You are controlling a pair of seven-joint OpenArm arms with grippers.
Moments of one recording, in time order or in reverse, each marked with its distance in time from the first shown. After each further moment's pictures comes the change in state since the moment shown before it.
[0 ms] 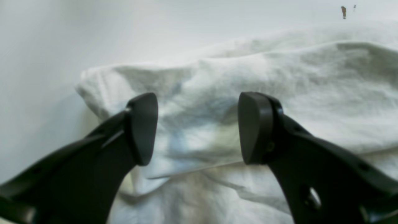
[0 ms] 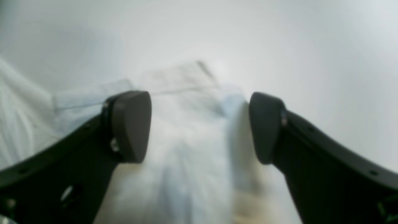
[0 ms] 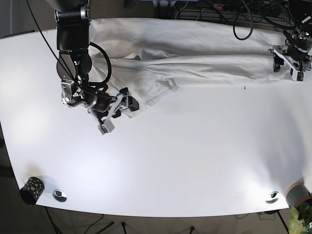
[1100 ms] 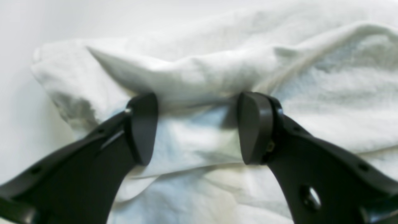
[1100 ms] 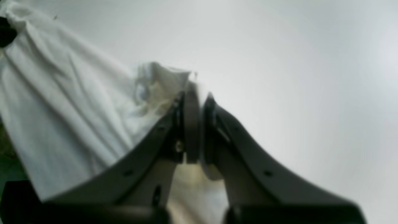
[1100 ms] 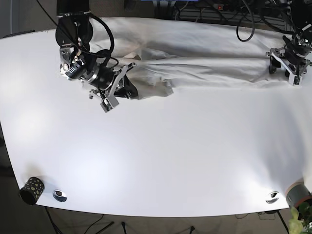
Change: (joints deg) left arm -3.3 -3.0 4.0 -9.1 -0.9 0.2 -0.9; right arm -18.7 1.0 1.2 28.8 0.0 0.0 1.9
